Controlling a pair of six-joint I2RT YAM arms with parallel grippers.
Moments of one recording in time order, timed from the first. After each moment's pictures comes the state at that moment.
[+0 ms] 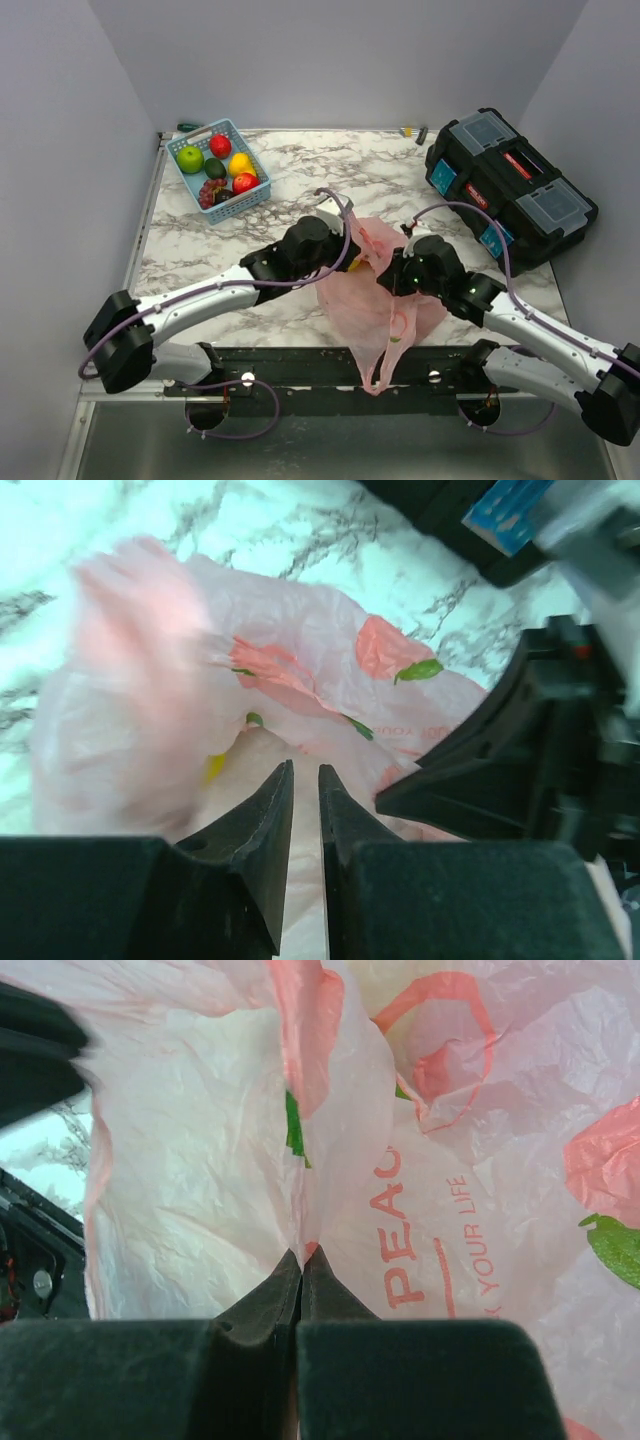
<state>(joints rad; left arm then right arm) -0.96 1.35 0.89 0.05 -0.09 -0.46 0.74 0.91 0.60 -0.30 0.00 0.53</state>
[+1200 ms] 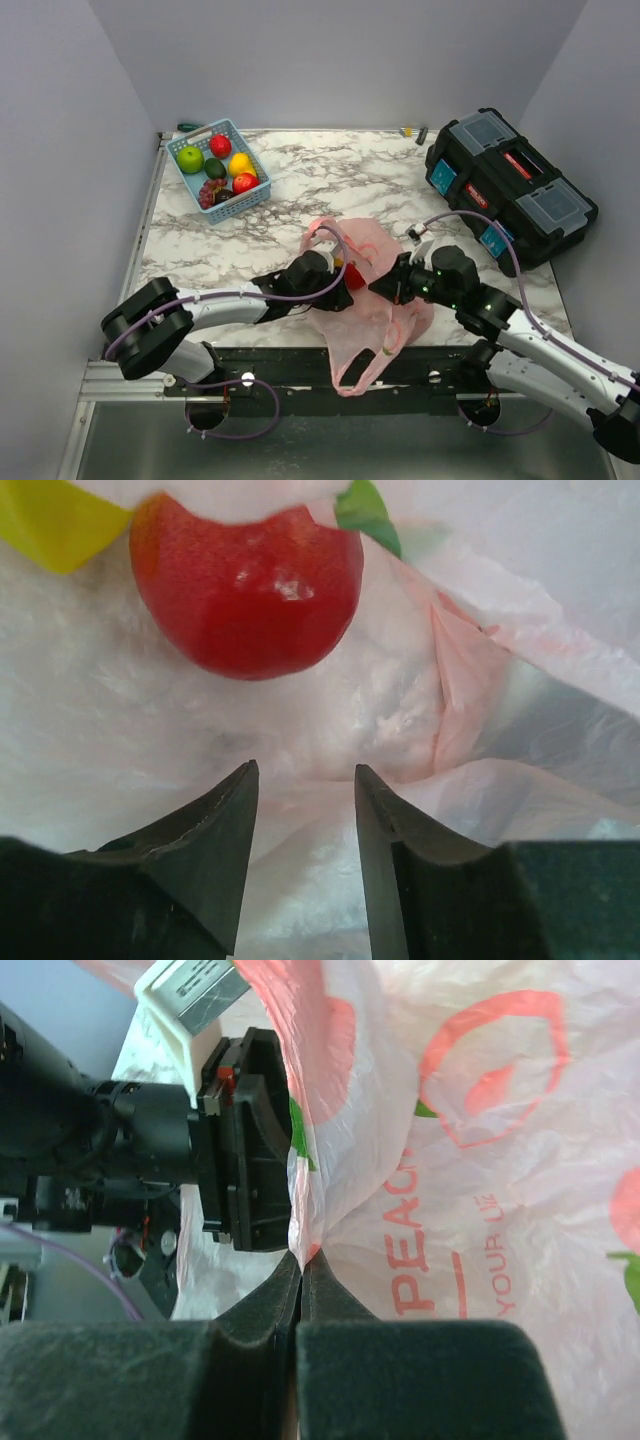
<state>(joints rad) -0.96 1.39 0.57 0.17 0.09 -0.72 0.77 0.80 0.53 -0.16 -0.22 0.57</state>
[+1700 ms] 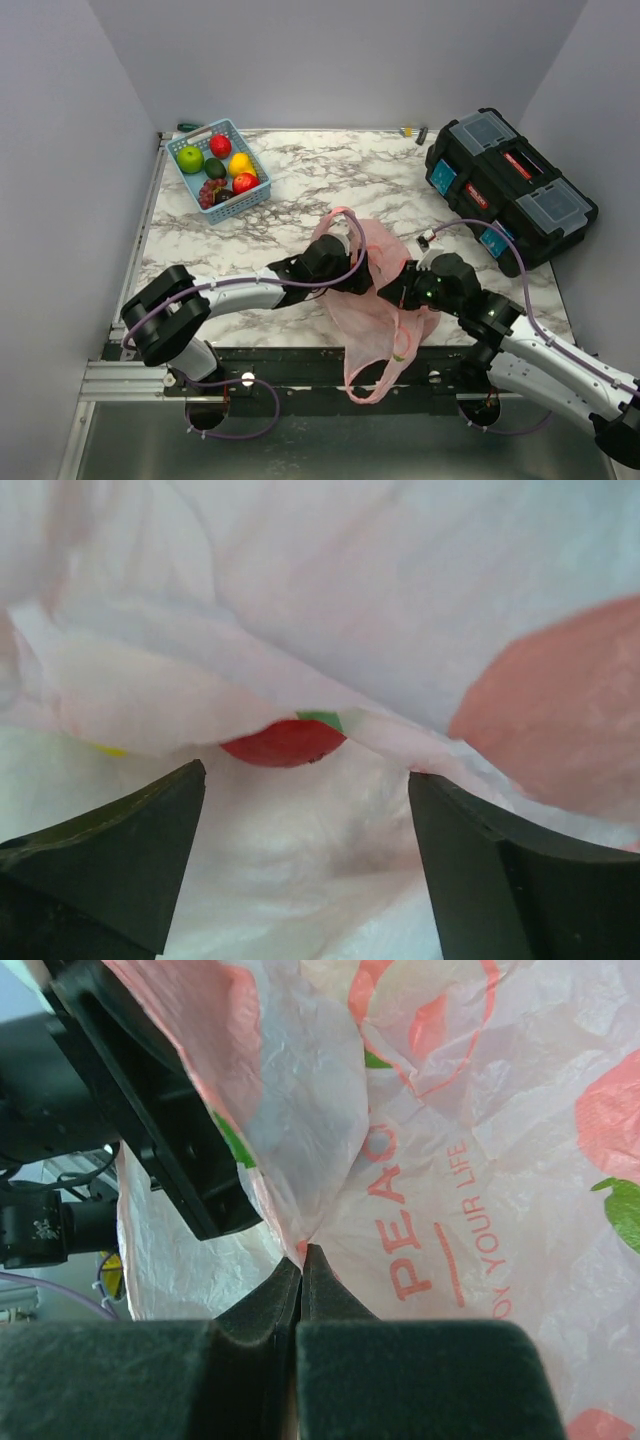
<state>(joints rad) -0.96 1.51 0.74 0.18 -0.02 -0.64 0.77 0.70 0.48 -0.30 -0.06 0.73</state>
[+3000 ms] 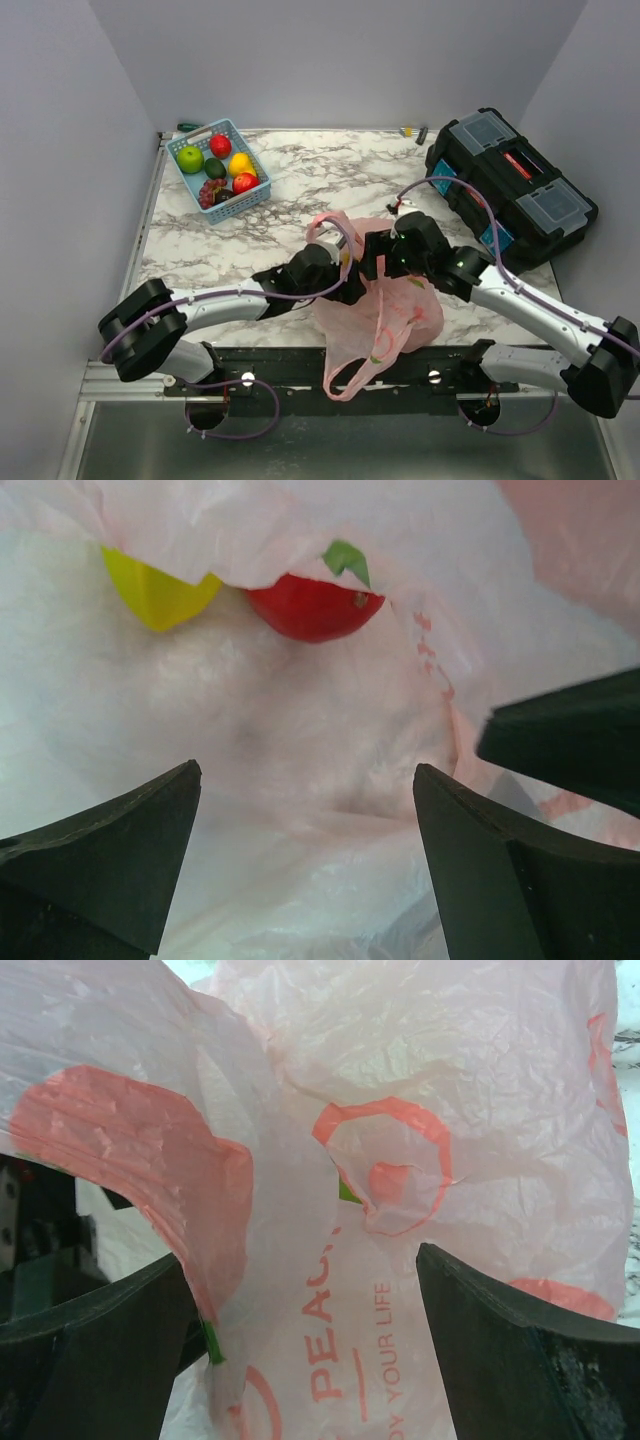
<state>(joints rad) -0.97 1.39 0.66 0.19 -0.02 -0.59 0.77 1.09 0.87 -0.47 0.12 0.49</state>
